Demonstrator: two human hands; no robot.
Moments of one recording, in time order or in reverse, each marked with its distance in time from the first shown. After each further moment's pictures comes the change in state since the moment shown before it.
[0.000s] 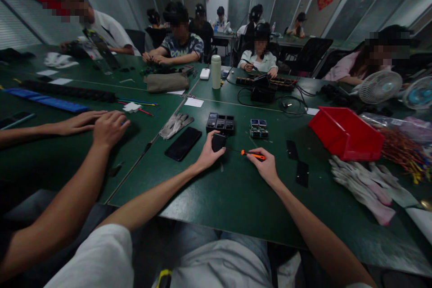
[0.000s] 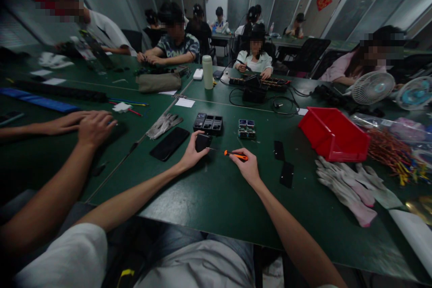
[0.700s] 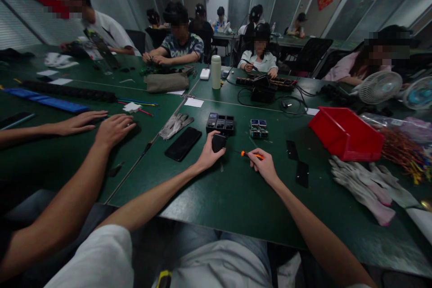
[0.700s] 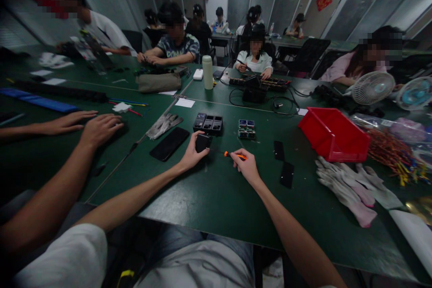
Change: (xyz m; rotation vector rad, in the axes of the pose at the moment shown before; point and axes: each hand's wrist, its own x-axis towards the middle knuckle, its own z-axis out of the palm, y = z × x) left_hand 0.000 0.002 0.000 -0.005 -0.008 -0.004; right_hand 0.001 0.009 0.003 0.160 -0.120 0.168
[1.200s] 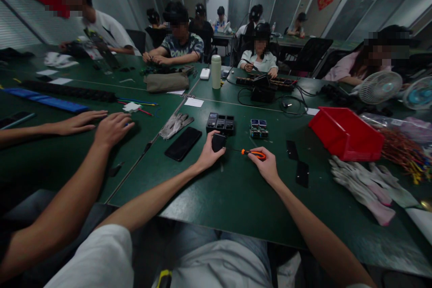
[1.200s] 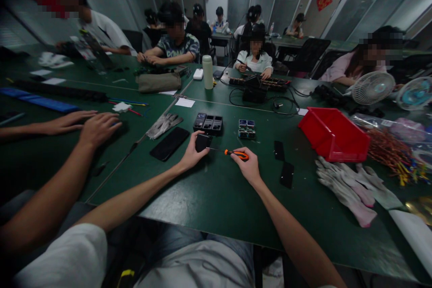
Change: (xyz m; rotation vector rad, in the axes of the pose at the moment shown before) left_hand -0.001 -0.001 0.000 0.001 0.020 -0.004; right_hand 0.001 0.001 -0.004 -0.147 0.150 -0.148
